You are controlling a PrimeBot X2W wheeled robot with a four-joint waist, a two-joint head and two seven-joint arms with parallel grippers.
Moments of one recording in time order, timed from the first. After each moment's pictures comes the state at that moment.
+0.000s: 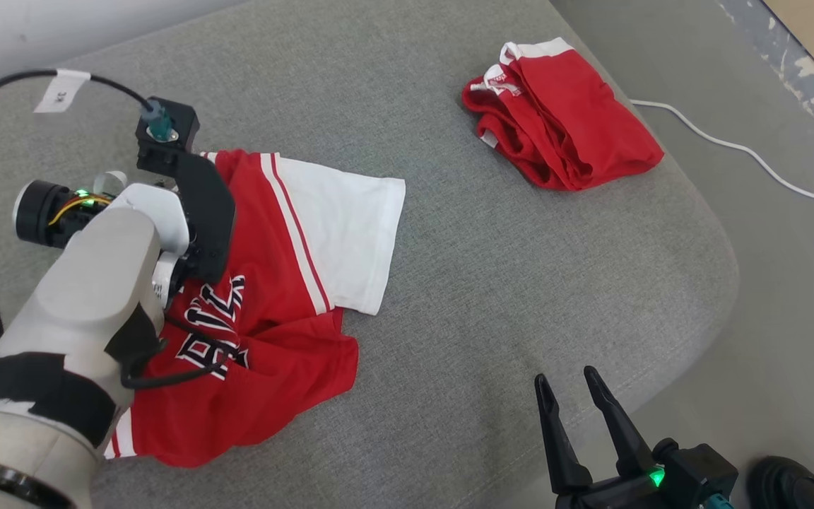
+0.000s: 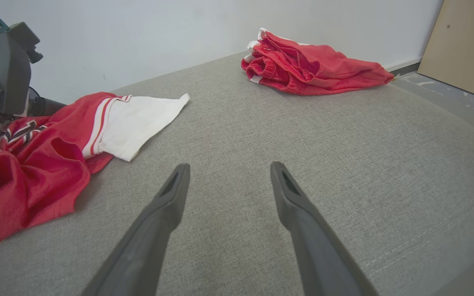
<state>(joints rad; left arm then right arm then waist) -1.15 0.25 -0.78 1.08 -0.62 -0.04 0.47 0.05 -0.05 0.15 0.08 0.26 0.13 -0.26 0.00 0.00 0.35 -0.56</state>
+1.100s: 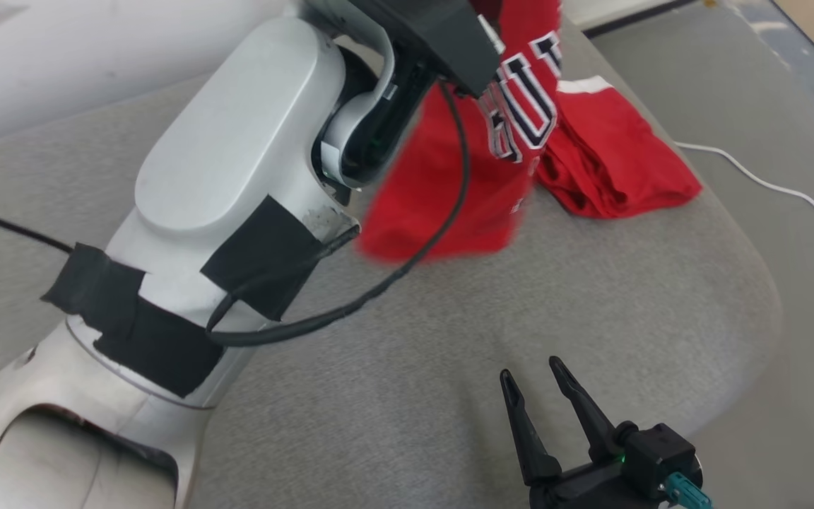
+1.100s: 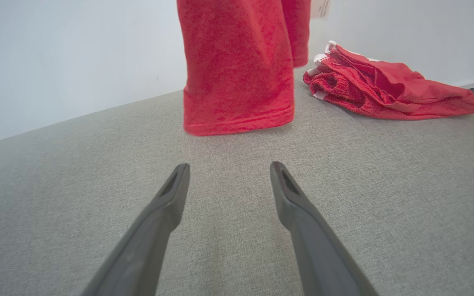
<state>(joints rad) -1.34 0.05 -0.68 0.51 -0.92 -0.13 -0.17 -0.03 -0.05 0.21 0.13 0.21 0.13 -0.22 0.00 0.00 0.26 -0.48</state>
